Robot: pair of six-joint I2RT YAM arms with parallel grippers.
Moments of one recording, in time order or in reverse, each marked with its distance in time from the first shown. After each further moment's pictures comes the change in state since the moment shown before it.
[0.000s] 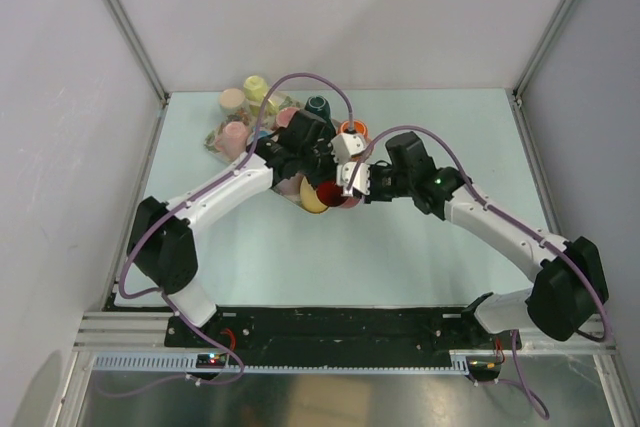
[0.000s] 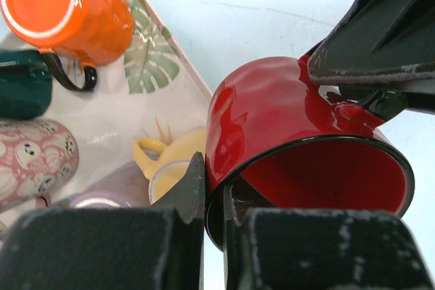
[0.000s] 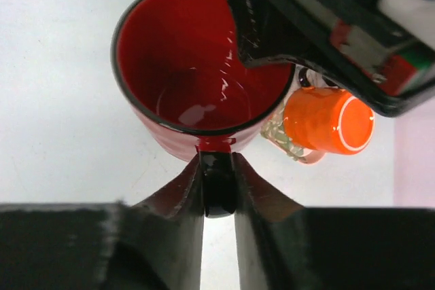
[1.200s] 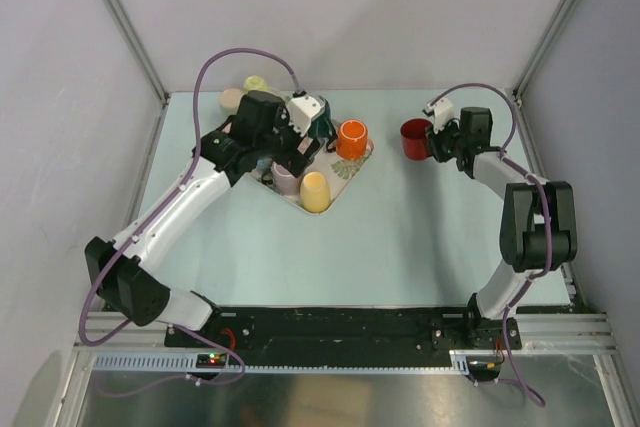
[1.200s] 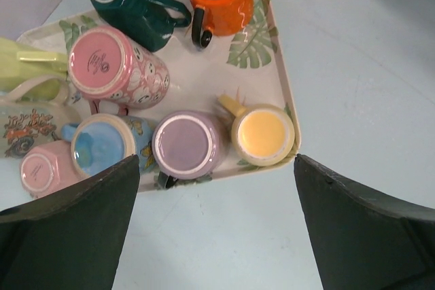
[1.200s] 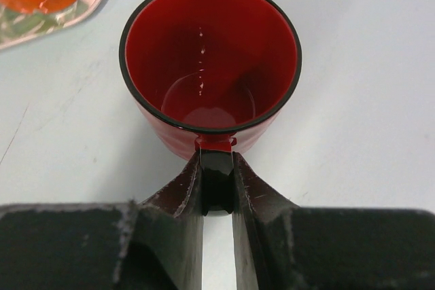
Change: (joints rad) left arm 0.114 -0.217 0.056 -0.087 -0.190 -0.207; right arm -0.594 0.358 0.006 0.404 0.046 0.502
